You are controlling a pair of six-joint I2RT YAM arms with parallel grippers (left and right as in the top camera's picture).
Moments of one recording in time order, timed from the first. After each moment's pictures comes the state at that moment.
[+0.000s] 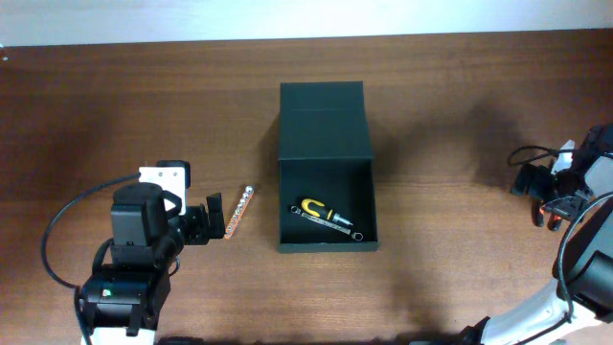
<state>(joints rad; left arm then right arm) -0.05 0.84 0.83 -0.74 0.03 -0.07 -0.61 1.95 1.26 -0.76 -0.07 -0.08</state>
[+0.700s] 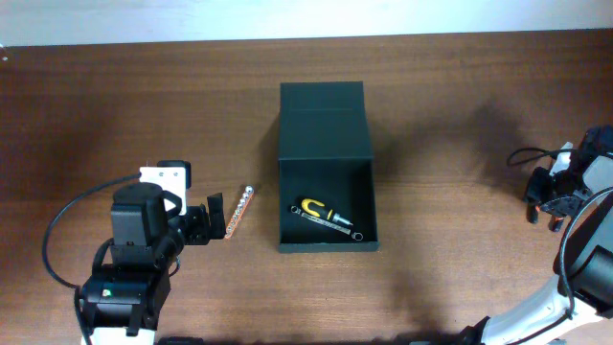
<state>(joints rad) -0.05 0.84 0.83 -0.74 0.04 -0.07 -0.61 1.97 1.26 -0.75 -0.06 -0.08</state>
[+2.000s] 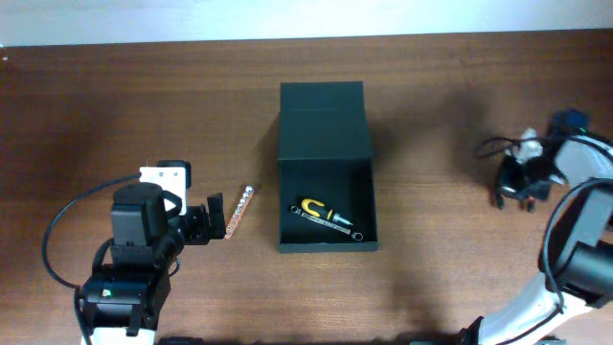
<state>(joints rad) -0.05 0.84 0.83 -0.74 0.04 -0.07 -0.44 1.97 1.31 -0.86 -0.16 -0.07</state>
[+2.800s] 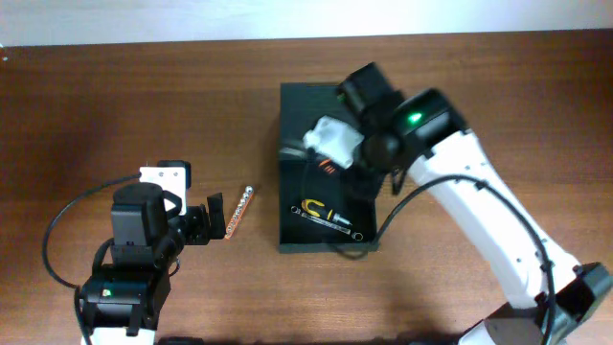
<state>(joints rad) -0.05 0.84 0.83 -0.74 0.04 -0.07 0.58 1.71 1.80 -1.39 -0.17 -0.55</state>
